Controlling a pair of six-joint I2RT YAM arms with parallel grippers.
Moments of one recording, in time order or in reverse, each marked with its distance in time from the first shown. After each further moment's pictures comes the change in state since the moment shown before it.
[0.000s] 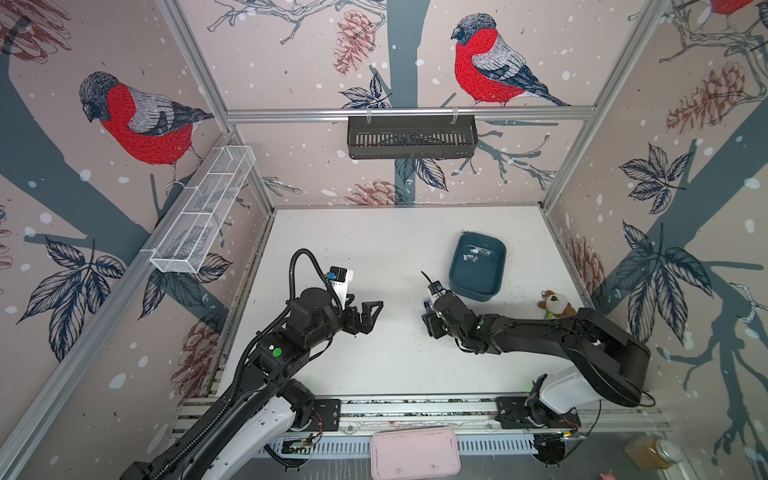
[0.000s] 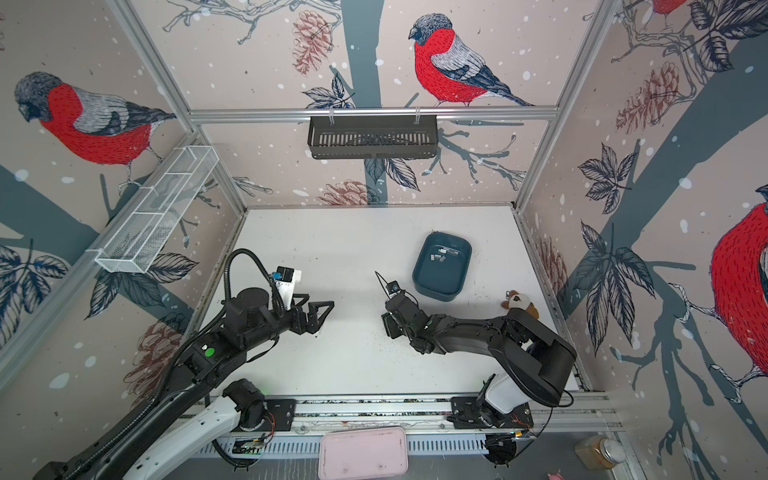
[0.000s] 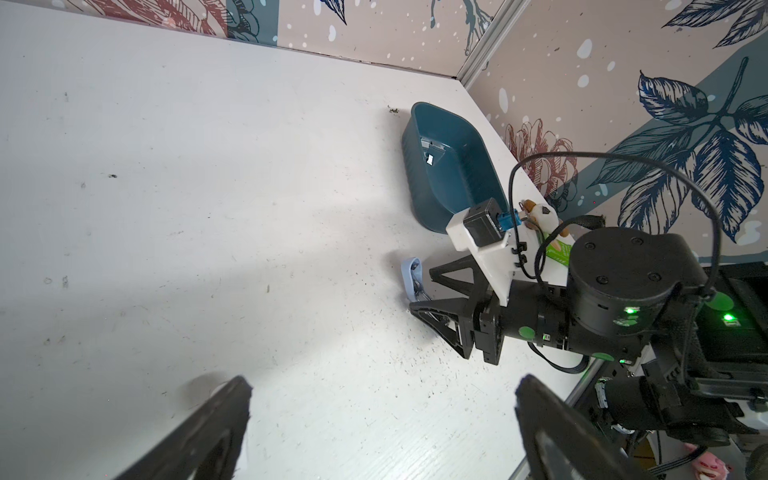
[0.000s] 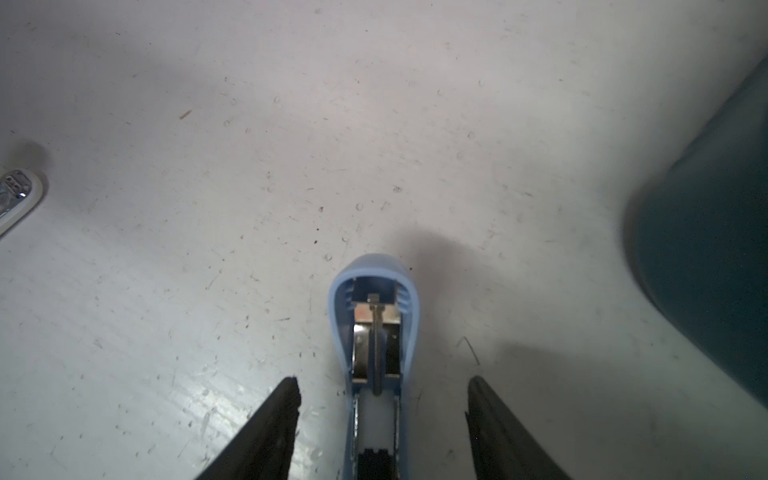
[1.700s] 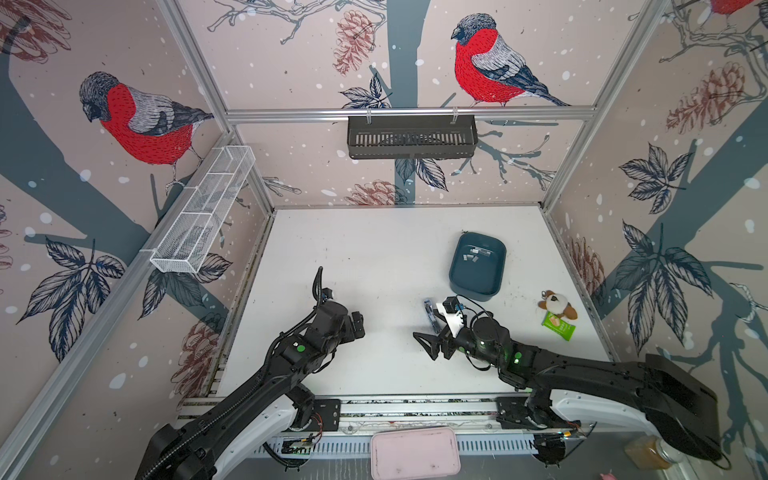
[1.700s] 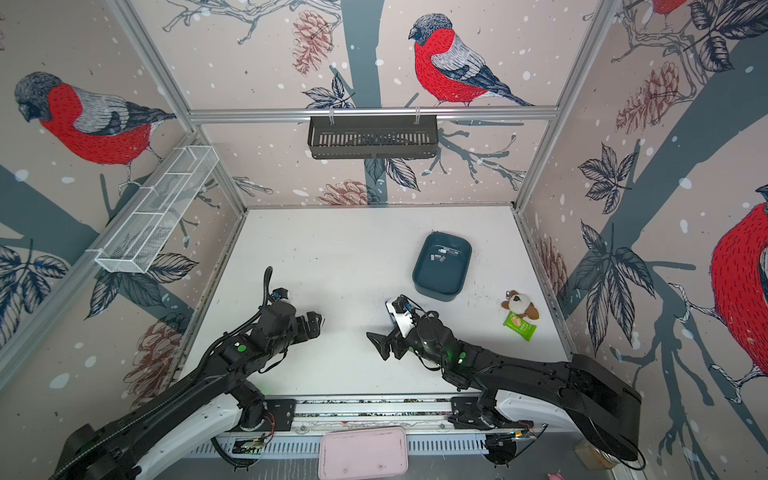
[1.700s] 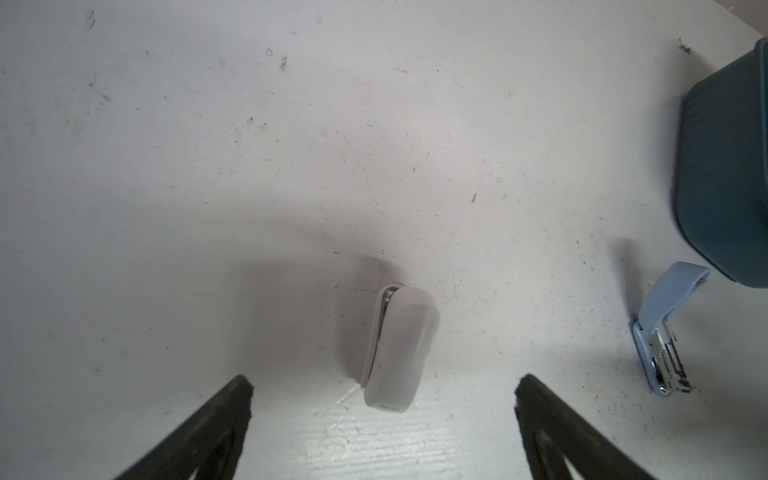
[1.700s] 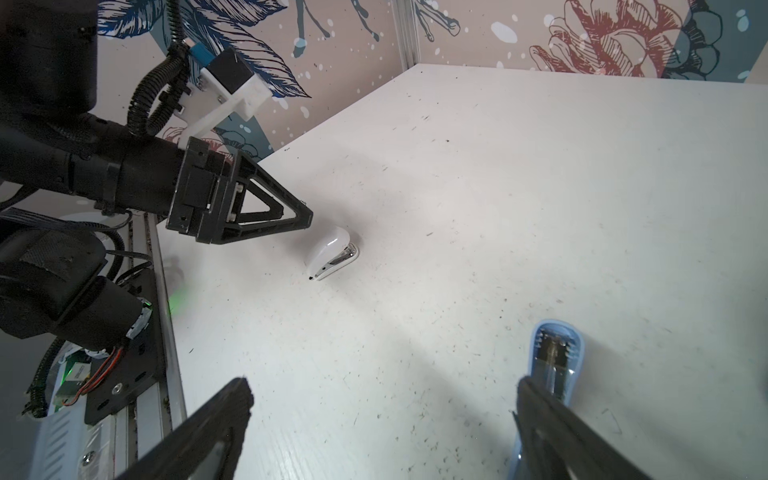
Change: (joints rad) left arm 0.007 0.156 -0.244 0.010 -0.350 -0.306; right arm 0.117 -0.433 -0.307 0.400 -0.226 -0.088
